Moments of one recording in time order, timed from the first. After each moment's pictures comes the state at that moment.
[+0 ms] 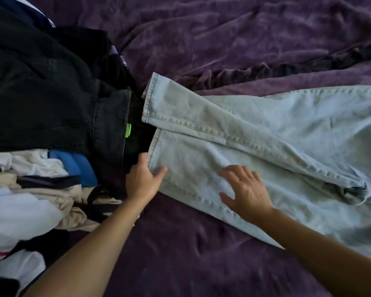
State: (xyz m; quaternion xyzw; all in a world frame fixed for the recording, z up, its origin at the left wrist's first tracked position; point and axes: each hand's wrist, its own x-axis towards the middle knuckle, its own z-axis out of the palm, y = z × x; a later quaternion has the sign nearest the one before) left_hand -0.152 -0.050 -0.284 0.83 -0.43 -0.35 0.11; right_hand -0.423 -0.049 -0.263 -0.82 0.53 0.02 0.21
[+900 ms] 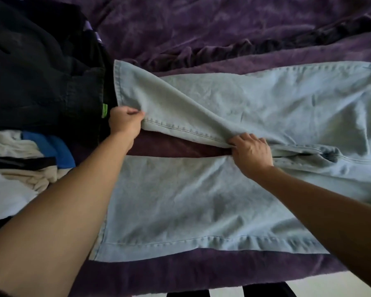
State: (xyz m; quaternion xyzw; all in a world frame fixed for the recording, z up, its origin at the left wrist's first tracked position) left_hand -0.169 -0.133 -0.285 0.84 -0.30 -0.37 0.25; right_hand -0.482 -0.088 -0.285 -0.76 0.62 0.08 0.16
